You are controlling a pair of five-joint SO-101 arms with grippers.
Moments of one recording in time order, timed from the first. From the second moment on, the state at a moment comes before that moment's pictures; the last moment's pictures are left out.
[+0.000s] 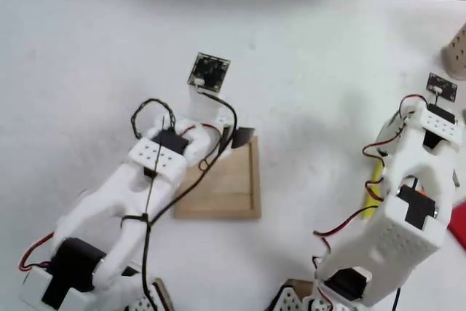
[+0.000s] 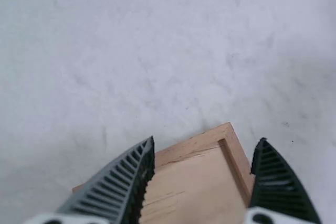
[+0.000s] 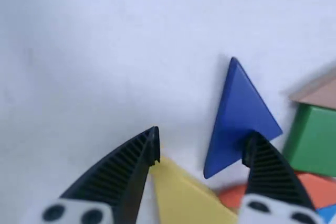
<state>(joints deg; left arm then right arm) 20.2 -11.9 43.6 28.6 12.3 28.9 21.0 6.0 61.5 4.9</state>
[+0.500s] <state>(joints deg) 20.2 -11.9 43.6 28.6 12.3 33.7 27.8 0.7 64.3 6.5</state>
